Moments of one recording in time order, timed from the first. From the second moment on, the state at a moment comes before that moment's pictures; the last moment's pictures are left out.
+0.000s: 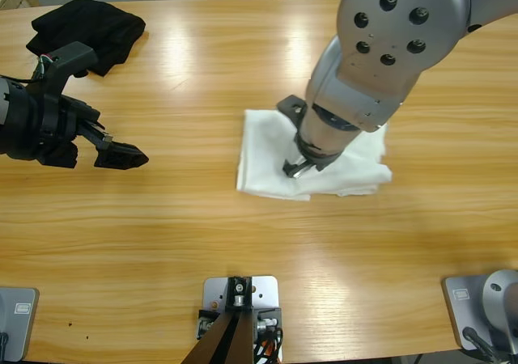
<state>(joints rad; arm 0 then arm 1) -0.82 1.51 -1.06 0.65 -0.04 -0.22 0.94 2.02 -1.33 0.80 -0.11 0.30</state>
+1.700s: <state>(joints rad) -0.84 1.52 -1.04 0.65 -0.07 -0.22 1.07 2.19 -1.65 0.97 -0.01 0.86</state>
